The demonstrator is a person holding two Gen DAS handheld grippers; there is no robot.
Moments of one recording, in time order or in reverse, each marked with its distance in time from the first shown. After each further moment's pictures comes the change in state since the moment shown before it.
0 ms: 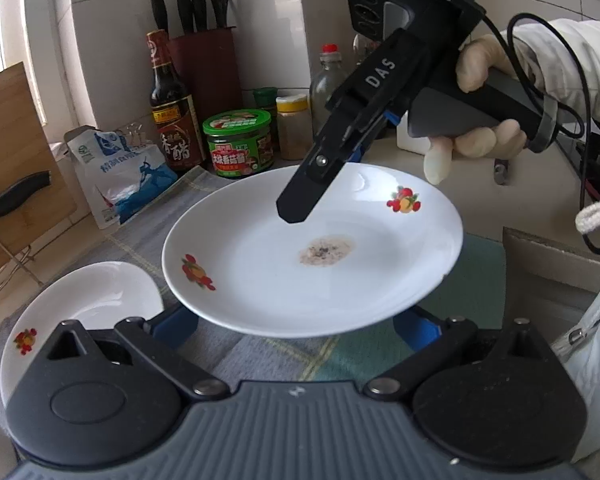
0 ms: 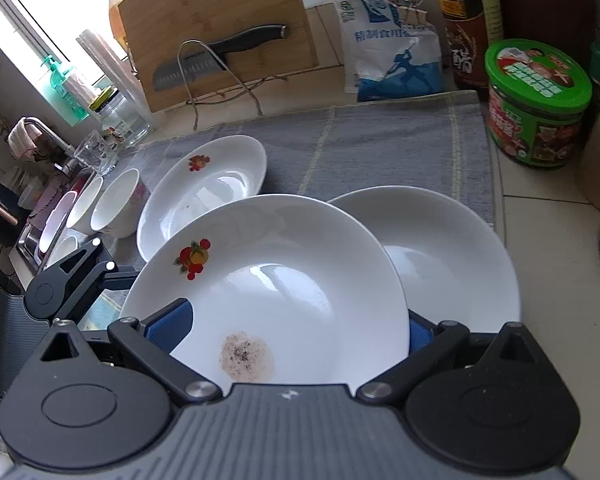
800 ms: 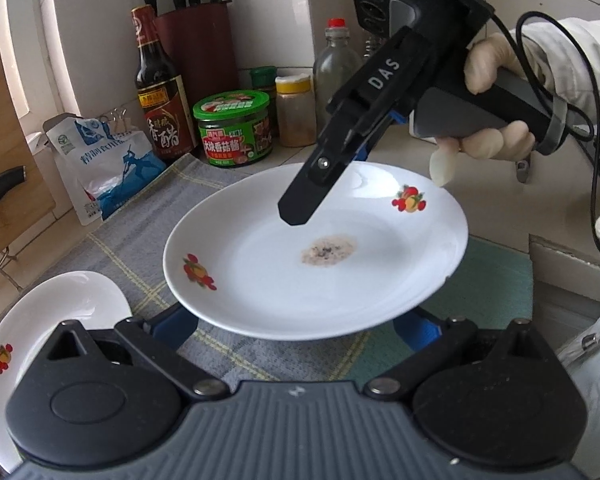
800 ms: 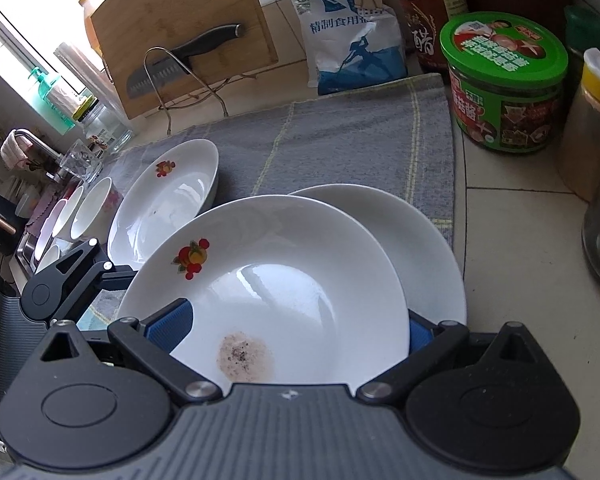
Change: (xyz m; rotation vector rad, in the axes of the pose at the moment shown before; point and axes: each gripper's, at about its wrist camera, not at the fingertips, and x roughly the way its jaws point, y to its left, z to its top) left arm 0.041 0.003 0.014 -0.010 0.063 0.007; right arm 0.010 -0.045 0.005 0.038 0.015 0.020
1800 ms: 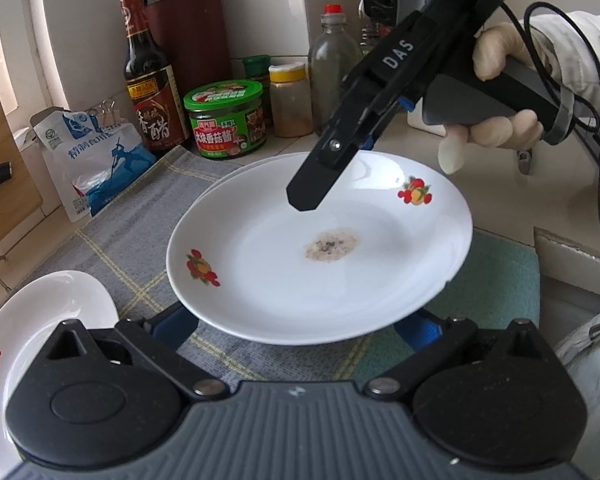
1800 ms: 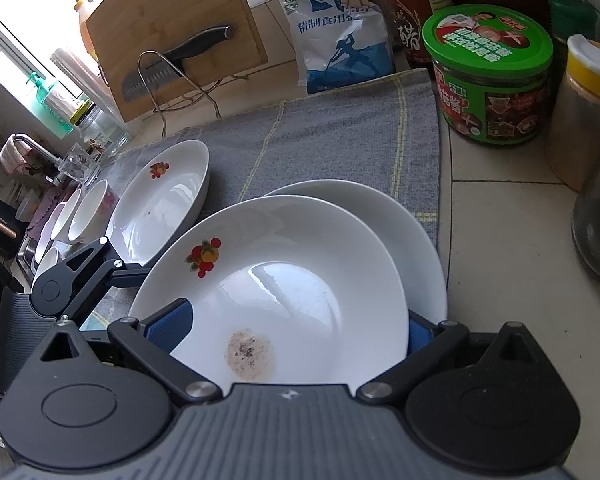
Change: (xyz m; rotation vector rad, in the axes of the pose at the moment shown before) left arm 0.014 0.001 -0.001 0.009 0.019 -0.016; right arm -0.006 -0.008 -0.006 0.023 -0.009 0.003
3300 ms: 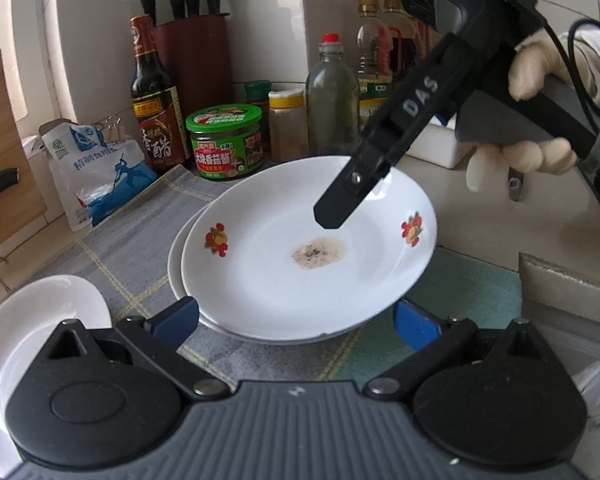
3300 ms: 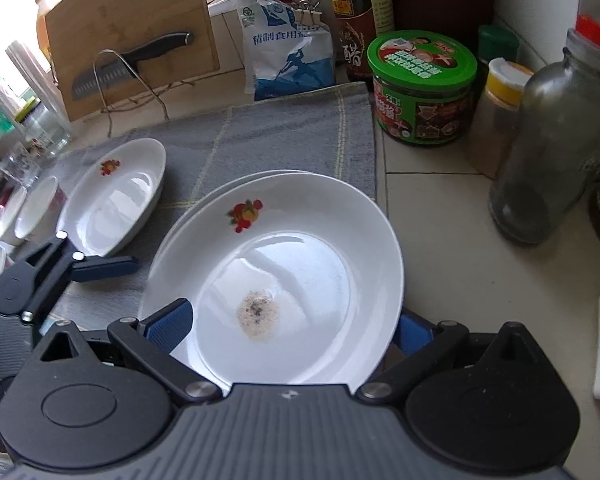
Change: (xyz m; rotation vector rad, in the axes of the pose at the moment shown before) left arm -0.014 -0.012 -0.007 -0.046 -0.081 0.004; right arm -0.023 0.030 -0.022 -0.007 -0.039 -0.294
